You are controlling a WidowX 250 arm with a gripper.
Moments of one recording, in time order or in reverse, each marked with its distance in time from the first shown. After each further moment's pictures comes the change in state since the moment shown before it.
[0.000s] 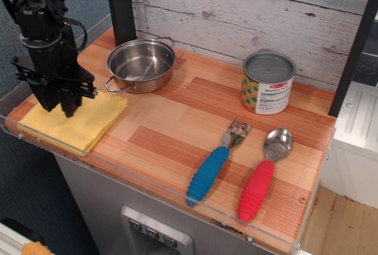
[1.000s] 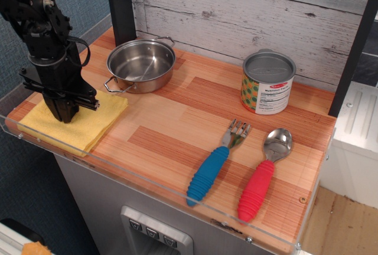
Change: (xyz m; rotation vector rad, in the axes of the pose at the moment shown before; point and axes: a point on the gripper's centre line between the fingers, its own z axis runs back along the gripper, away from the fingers) arm 0.008 0.002 -0.028 0.015 -0.044 -0.045
